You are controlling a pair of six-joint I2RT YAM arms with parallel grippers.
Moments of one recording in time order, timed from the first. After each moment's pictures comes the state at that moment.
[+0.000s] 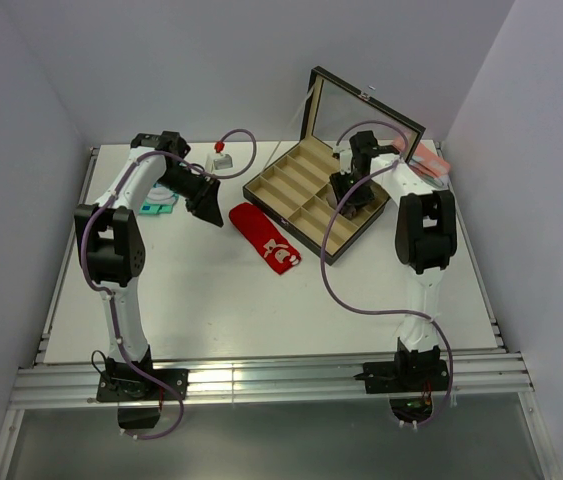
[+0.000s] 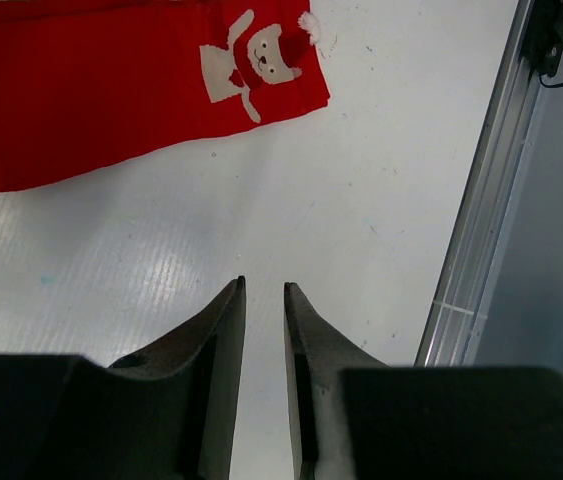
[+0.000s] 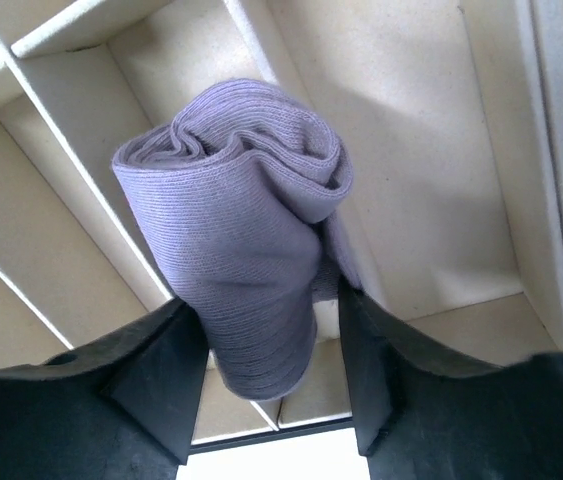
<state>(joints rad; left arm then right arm) -0.17 2.09 1.90 -1.34 0.89 0.81 0.15 2.16 1.77 -0.85 -0.17 -0.17</state>
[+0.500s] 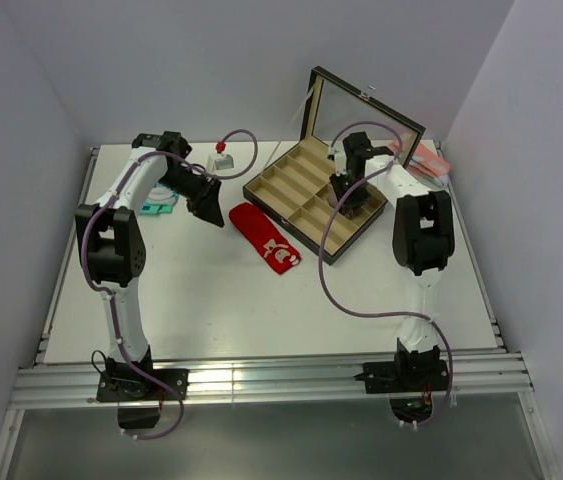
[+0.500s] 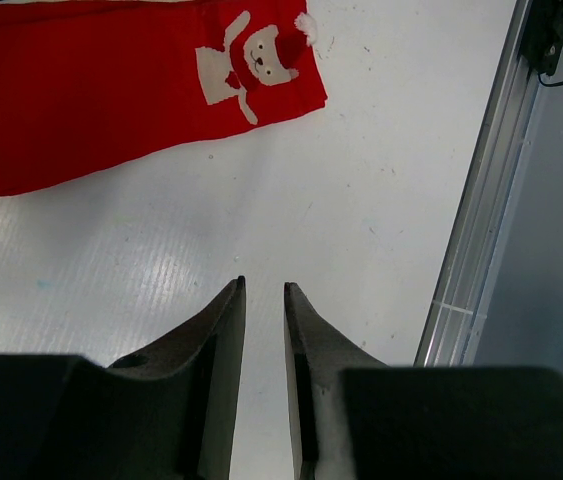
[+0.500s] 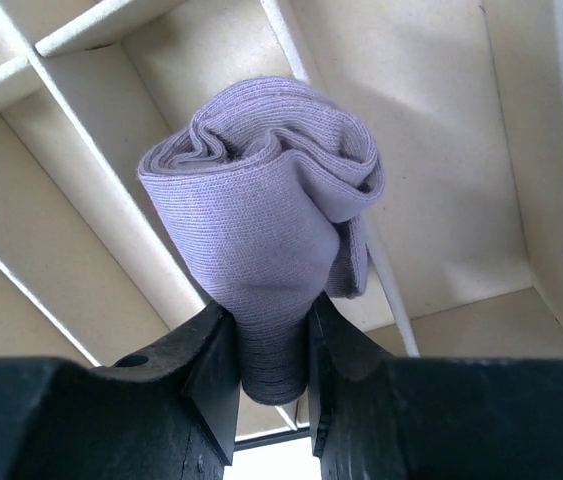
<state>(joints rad) -0.17 2.09 1.90 -1.34 0.89 0.81 0.18 2.15 1.76 -0.84 -0.11 -0.15</state>
